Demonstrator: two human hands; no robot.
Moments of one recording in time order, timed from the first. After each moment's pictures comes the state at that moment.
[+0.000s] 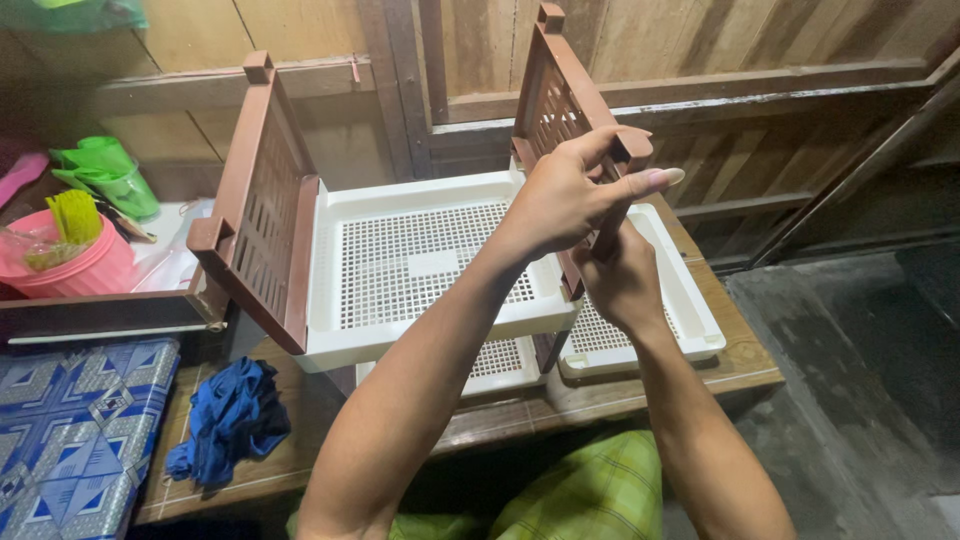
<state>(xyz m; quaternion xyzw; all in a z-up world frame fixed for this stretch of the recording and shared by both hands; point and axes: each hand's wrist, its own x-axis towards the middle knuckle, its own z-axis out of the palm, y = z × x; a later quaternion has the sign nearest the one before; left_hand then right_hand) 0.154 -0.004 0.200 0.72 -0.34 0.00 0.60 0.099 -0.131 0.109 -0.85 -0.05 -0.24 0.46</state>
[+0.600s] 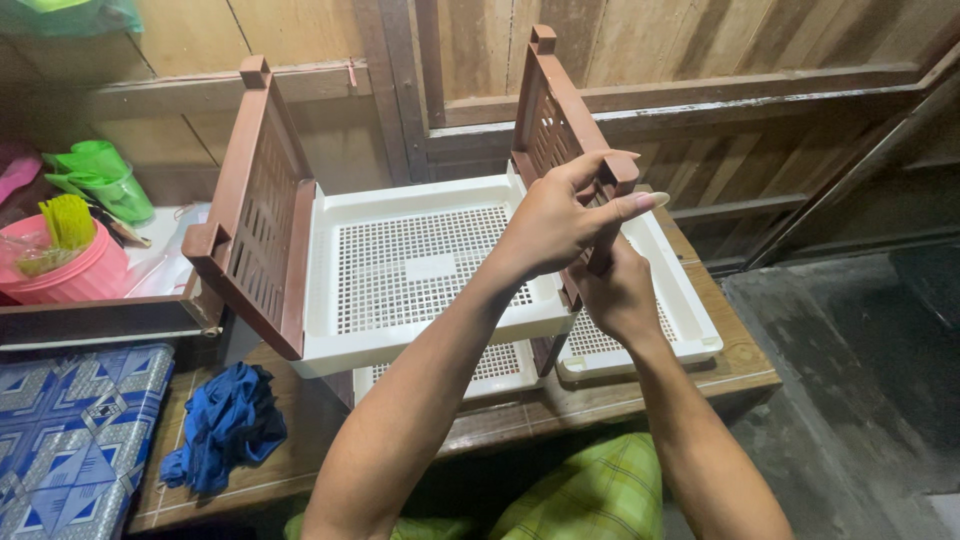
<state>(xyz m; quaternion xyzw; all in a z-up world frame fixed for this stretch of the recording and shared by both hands) 0.149 -0.003 0.181 0.67 -0.35 -0.03 0.65 0.095 -0.130 0.102 -0.87 0.00 -0.20 0.45</state>
